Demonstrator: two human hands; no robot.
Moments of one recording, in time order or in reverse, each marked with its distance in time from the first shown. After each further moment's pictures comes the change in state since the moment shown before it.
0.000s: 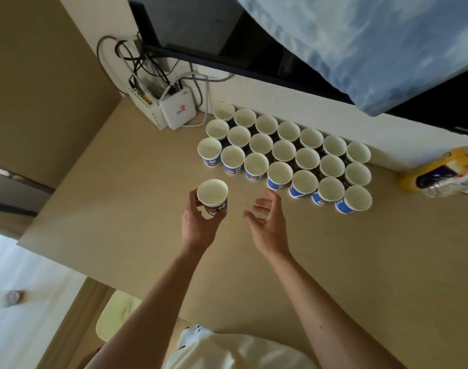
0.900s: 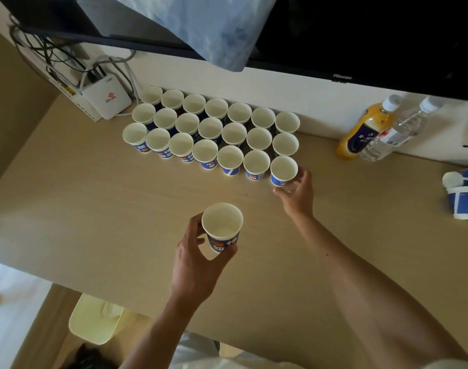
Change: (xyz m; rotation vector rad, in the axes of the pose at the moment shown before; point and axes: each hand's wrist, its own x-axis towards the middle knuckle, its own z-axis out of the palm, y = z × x) left_hand -0.189 0.096 0.116 0.078 -0.193 0.092; right_hand 0.098 0.154 -0.231 -0.071 0.258 0.075
